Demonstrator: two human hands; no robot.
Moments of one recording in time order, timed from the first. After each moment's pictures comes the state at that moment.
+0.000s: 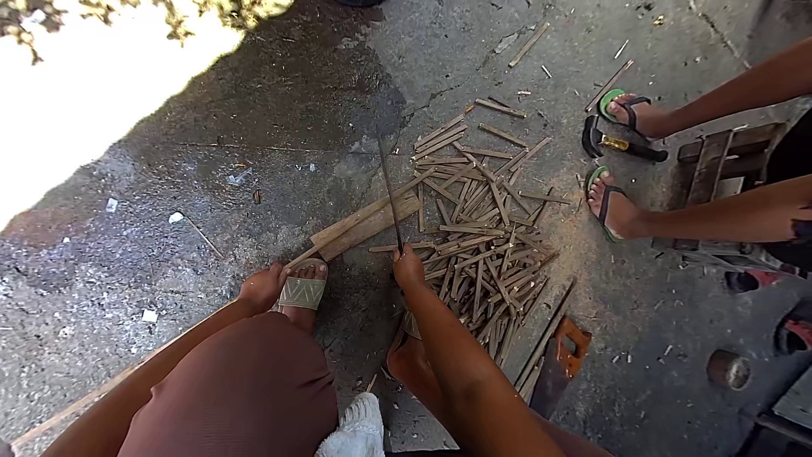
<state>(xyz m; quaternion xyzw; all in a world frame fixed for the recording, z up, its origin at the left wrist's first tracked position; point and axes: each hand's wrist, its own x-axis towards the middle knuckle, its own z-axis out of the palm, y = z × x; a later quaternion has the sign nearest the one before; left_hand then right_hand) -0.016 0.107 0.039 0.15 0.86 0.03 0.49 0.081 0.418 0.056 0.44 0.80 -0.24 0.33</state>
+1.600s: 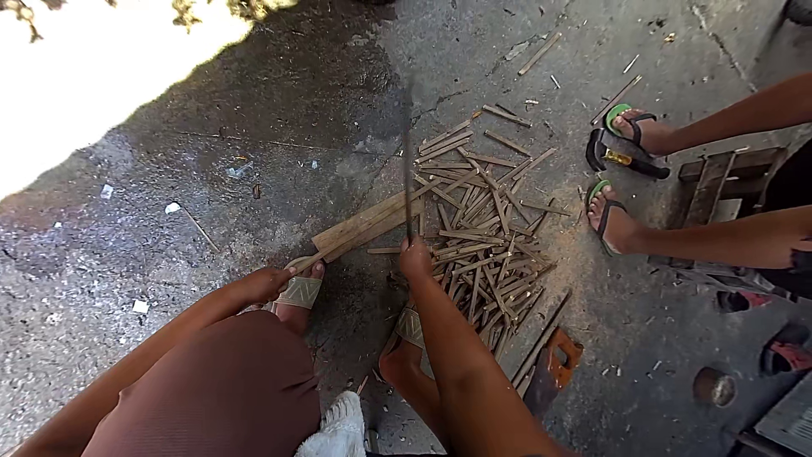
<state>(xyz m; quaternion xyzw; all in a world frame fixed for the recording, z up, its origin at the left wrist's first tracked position) -0.036 0.117 0.088 -0.01 0.69 0.27 0.68 0.066 0.441 0.063 0.43 0.84 -0.26 0.20</state>
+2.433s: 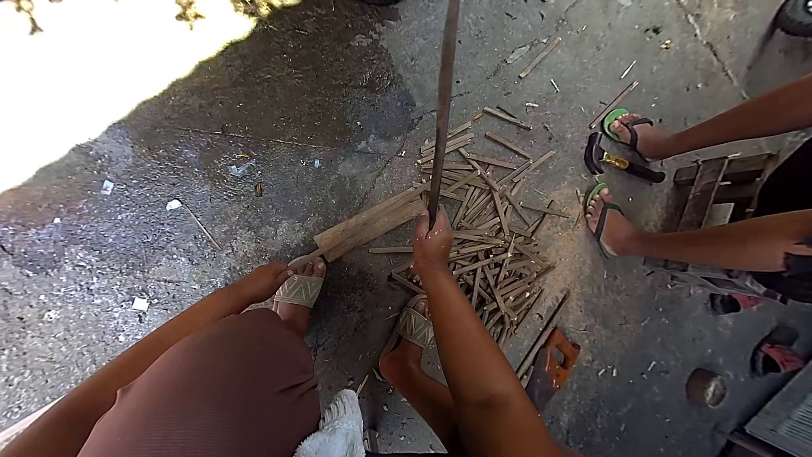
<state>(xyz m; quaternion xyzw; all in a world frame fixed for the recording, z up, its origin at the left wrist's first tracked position) -0.039 0.107 0.061 0.20 0.76 0.16 0.59 0.044 0.436 0.121 0.38 0.89 -0.26 -0.02</state>
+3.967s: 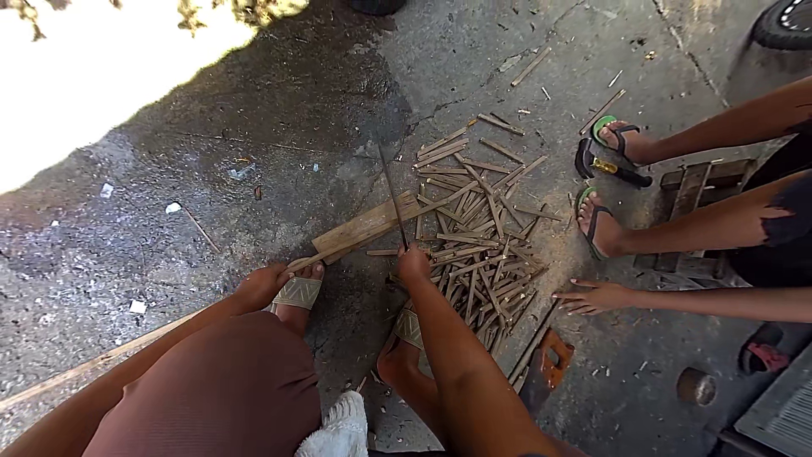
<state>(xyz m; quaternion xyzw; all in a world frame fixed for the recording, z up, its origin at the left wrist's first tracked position) -0.027 0.110 0.064 0.17 0.81 0.13 0.54 0.063 0.435 0.069 0.44 0.81 -0.20 0.34</state>
